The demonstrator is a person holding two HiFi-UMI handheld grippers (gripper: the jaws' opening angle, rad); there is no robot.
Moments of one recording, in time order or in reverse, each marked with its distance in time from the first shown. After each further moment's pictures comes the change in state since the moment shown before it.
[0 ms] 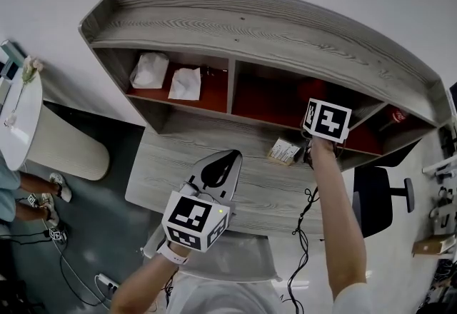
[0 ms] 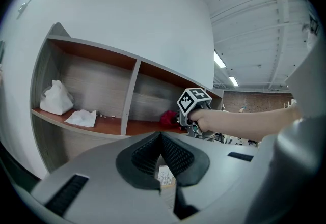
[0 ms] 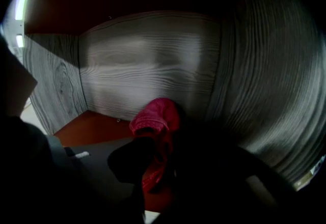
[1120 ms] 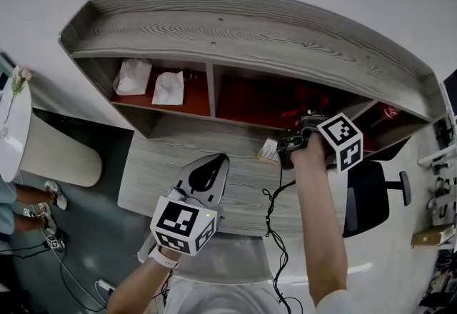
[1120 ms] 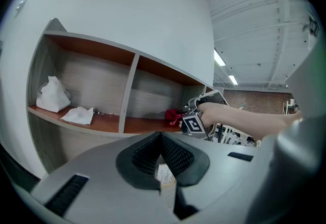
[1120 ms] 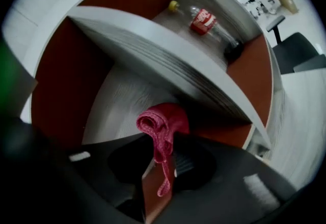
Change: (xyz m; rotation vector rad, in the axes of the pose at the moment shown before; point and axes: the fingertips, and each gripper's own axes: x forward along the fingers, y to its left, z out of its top) left arm 0.008 -0.001 -0.007 0.005 0.025 -0.009; right arm -0.030 -0.016 0.000 1.129 -0.291 0.257
